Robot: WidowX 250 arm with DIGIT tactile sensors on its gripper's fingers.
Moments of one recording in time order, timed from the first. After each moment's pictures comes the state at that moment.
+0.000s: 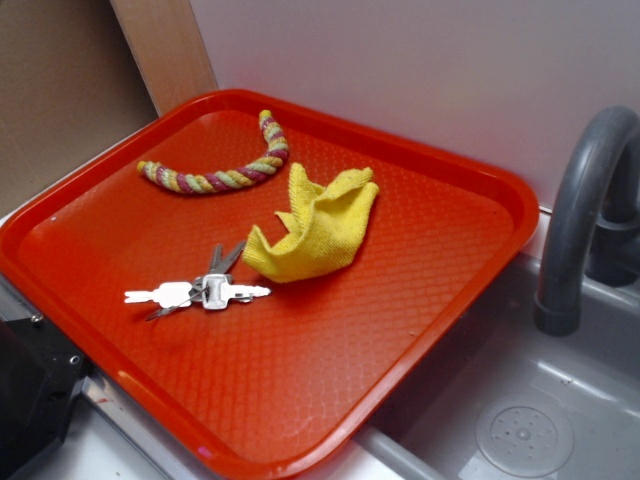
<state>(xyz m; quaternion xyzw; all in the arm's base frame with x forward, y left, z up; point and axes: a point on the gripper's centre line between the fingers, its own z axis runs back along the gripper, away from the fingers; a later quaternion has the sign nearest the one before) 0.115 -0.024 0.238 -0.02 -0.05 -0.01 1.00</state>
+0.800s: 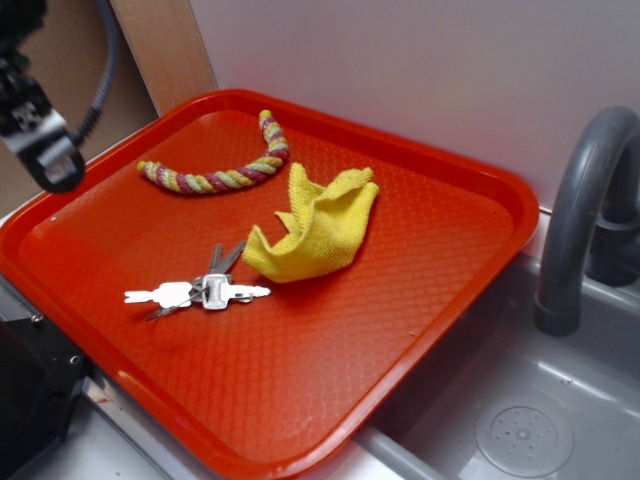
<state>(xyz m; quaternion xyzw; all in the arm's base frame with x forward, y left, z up) 0.135 -0.027 0.160 0.02 -0.05 -0.04 1.00</state>
